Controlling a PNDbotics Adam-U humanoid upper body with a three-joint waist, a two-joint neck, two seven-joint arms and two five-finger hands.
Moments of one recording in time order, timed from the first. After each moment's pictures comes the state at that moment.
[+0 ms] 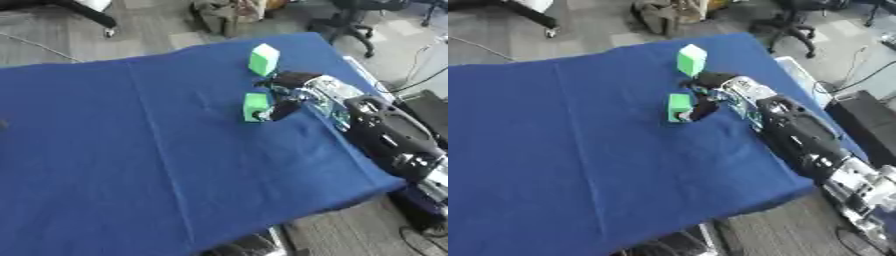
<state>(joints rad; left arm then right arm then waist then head) -0.40 0.30 -0.32 -1.96 0.27 0.03 -0.23 -0.35 -0.73 0.12 -1.26 0.89 -0.13 0.37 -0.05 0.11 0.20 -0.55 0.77</state>
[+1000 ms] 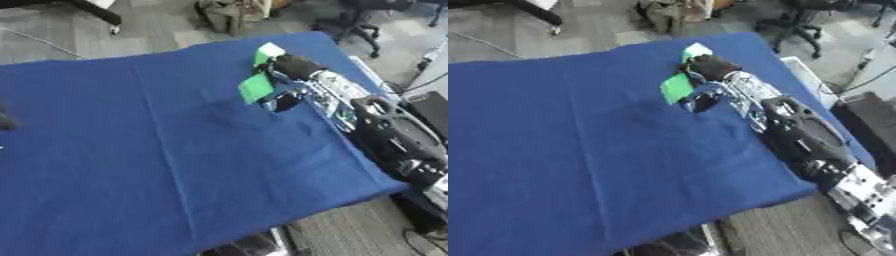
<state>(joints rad) -0.38 0.29 -0.31 -1.93 0.25 0.03 -0.21 -0.30 -0.72 0.10 -1.63 0.84 -0.16 0.12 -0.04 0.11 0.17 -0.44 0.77</state>
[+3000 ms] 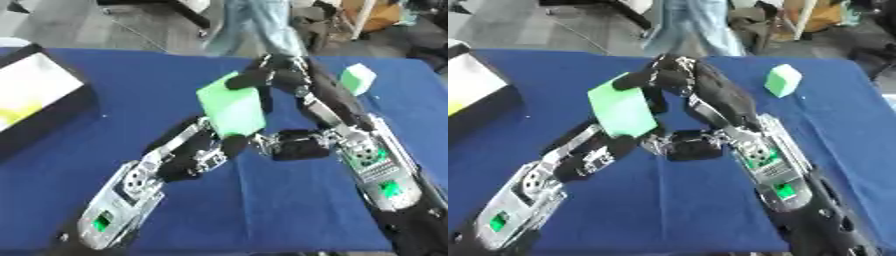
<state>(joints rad) -0.51 0.14 -0.60 -1.62 0.20 -0.03 -0.27 -0.38 -0.29 0.32 -1.98 0.57 -0.54 0.10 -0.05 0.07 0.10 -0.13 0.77</state>
